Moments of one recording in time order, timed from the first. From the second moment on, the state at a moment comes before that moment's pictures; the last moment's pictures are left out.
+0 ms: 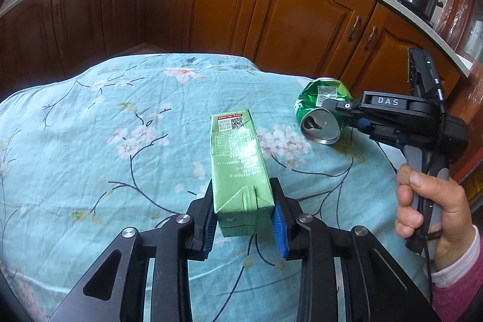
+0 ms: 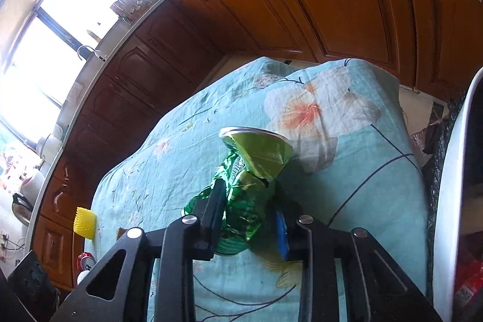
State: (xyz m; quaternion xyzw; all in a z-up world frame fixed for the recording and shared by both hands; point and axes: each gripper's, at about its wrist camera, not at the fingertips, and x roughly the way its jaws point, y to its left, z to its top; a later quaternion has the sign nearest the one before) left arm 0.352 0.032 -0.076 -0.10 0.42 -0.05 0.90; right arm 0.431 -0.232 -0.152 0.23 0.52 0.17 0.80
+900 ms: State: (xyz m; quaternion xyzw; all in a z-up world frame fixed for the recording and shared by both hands) left arm 0.256 -0.025 -0.049 -0.06 0.40 -0.10 0.91; right arm 0.222 -0.252 -0.075 0.14 0.41 0.12 0.89
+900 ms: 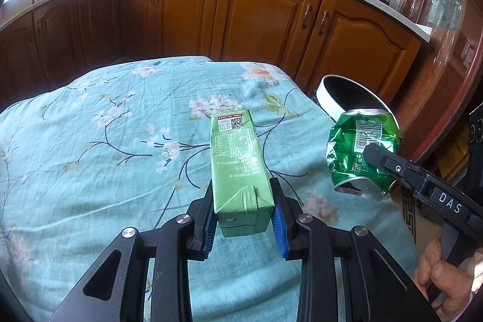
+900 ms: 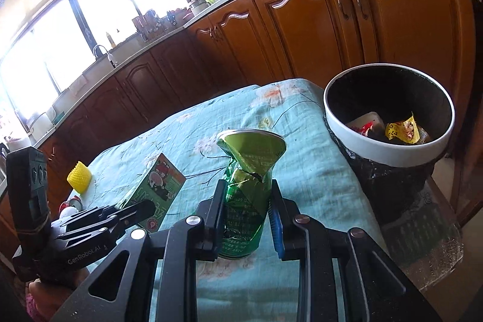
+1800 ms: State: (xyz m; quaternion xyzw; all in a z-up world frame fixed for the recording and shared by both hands) left arm 0.264 -0.083 -0.033 -0.03 0.40 -0.15 0.90; right arm 0.195 -0.307 -0.053 0.14 0.38 0.07 0.91
